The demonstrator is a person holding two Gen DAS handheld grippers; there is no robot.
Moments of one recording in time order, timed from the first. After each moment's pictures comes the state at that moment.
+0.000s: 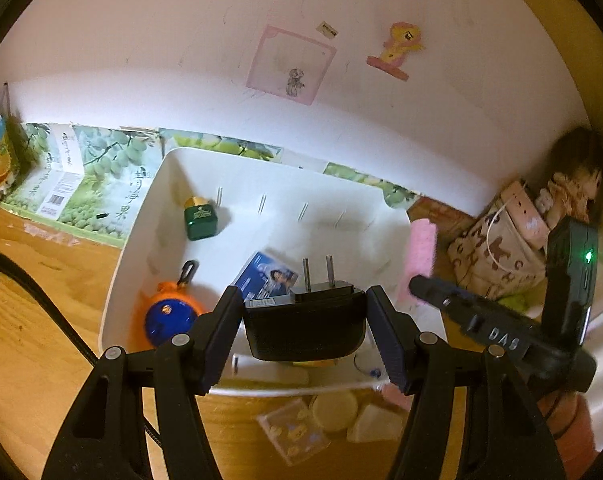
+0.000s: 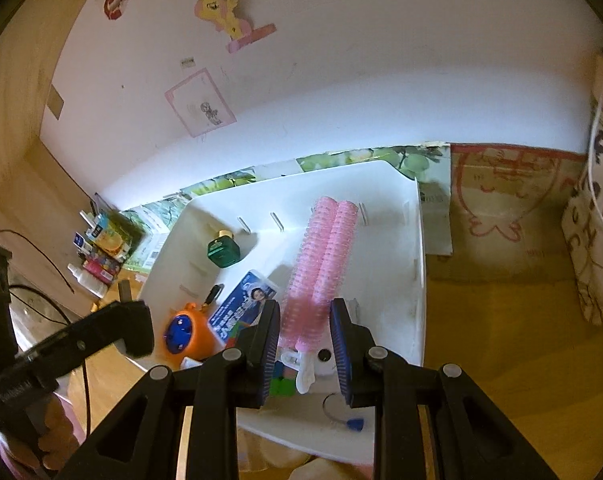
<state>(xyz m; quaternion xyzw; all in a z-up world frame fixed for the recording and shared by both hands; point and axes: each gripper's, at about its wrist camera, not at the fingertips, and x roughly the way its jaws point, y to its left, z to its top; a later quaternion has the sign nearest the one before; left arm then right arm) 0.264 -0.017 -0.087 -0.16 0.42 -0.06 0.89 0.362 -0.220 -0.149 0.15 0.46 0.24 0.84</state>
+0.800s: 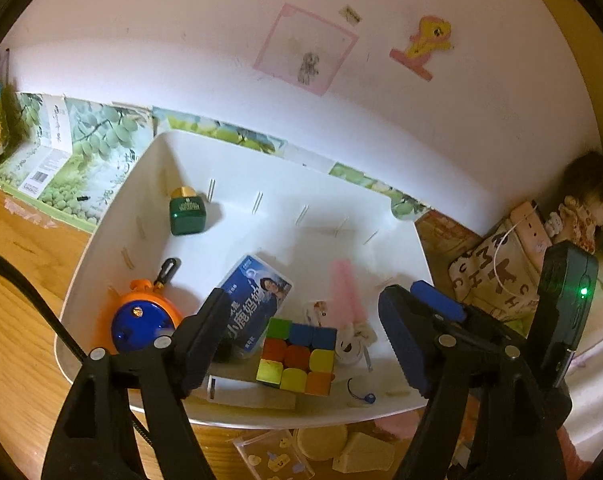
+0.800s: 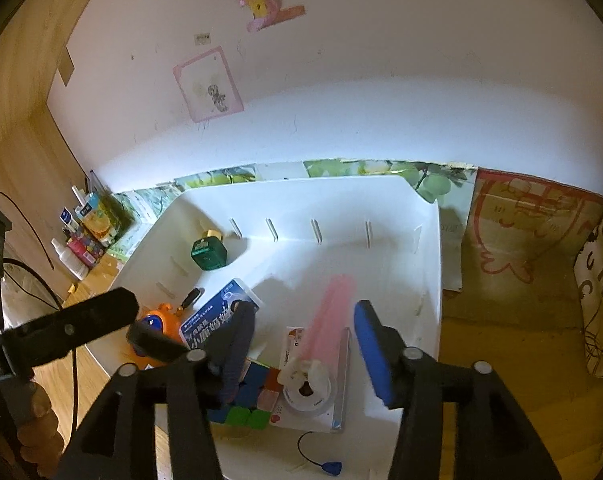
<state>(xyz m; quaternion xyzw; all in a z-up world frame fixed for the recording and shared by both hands) 0.276 -0.020 -0.108 -0.20 0.41 -0.05 0.89 0.374 -0.204 -0.166 0.10 0.42 0.25 0.87</state>
